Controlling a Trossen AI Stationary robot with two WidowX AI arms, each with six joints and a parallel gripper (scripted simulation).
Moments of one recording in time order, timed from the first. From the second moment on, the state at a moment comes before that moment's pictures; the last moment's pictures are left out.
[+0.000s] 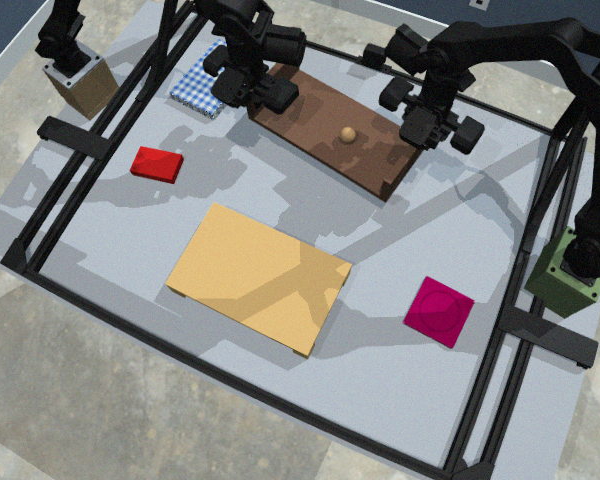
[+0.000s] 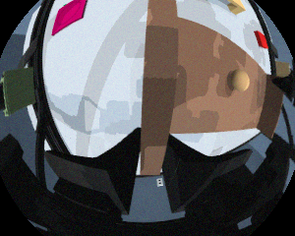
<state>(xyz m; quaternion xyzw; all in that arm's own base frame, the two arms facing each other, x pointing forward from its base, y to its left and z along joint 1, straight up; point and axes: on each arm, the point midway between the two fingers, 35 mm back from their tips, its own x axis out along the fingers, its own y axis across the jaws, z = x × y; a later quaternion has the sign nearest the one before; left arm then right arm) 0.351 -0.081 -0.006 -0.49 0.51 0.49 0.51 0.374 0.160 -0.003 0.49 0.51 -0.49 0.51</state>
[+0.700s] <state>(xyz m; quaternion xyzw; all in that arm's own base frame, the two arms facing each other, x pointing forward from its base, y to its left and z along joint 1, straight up) 0.352 -0.081 0.001 -0.49 0.51 0.49 0.51 0.373 0.160 0.004 0.49 0.51 -0.49 0.51</state>
